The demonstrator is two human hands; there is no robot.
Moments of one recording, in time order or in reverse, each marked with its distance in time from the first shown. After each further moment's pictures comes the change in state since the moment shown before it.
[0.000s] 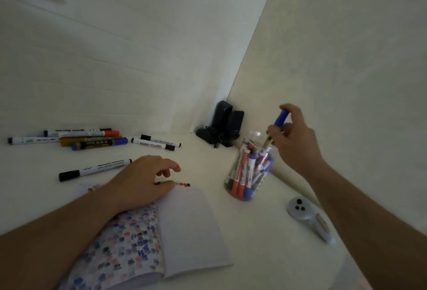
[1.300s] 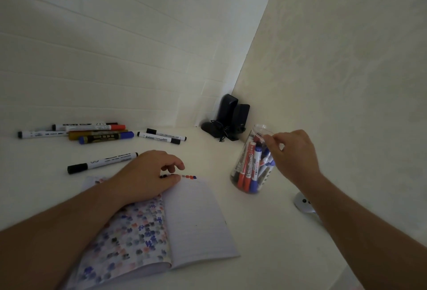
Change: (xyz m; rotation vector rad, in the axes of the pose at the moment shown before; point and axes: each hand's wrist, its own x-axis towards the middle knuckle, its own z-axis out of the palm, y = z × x) left_hand -0.003 0.000 -0.002 -0.019 -0.014 -0.010; right_hand -0.014 0.048 0.033 -0.529 0.043 -0.153
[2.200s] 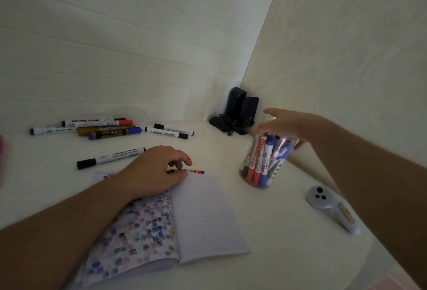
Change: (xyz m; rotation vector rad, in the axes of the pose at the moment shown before) left_hand 0.000 0.006 -0.003 0.017 -0.018 -0.014; right_hand 0.073 -0.047 -0.029 0.101 -0.768 0.333
